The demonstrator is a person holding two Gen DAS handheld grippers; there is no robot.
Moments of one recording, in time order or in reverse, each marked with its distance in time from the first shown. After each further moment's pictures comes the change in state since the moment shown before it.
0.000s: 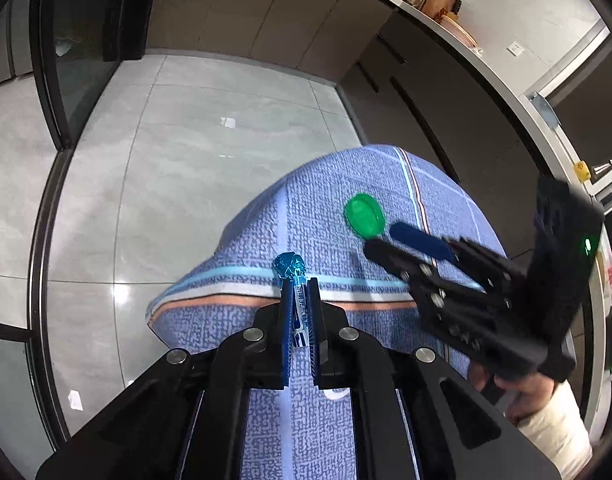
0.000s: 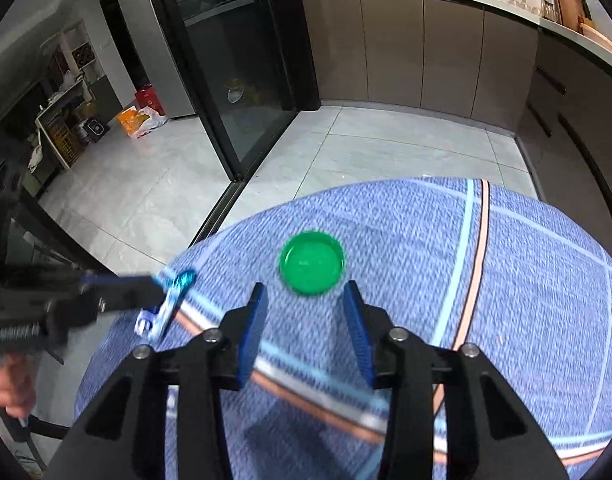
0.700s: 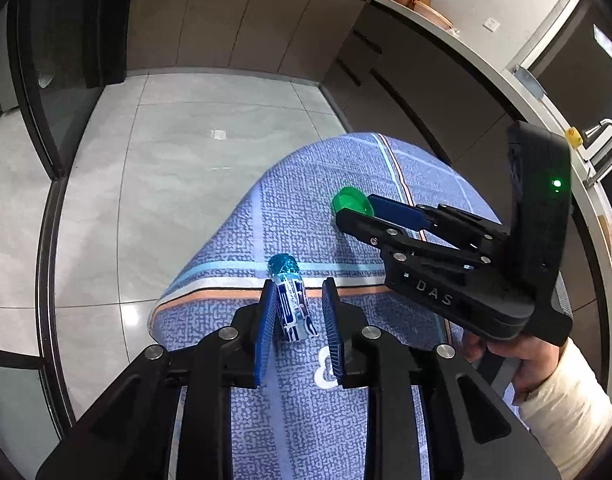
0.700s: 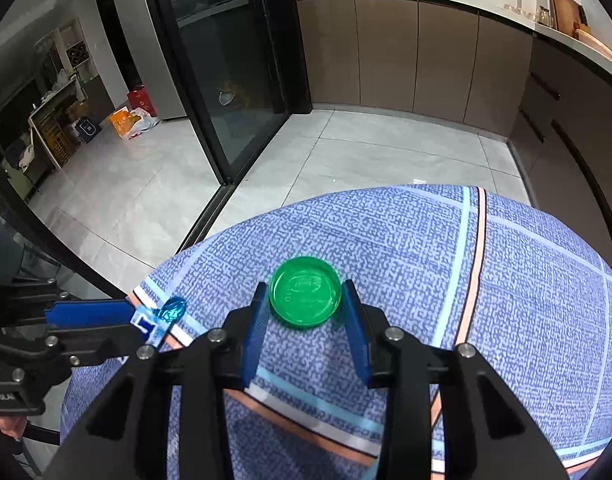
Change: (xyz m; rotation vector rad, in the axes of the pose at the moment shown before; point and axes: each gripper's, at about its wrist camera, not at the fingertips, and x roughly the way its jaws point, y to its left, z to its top) left arm 0.002 -0.020 -0.012 0.120 -0.016 0.025; right arm 0.018 0.000 0.002 -0.006 -0.015 -0.035
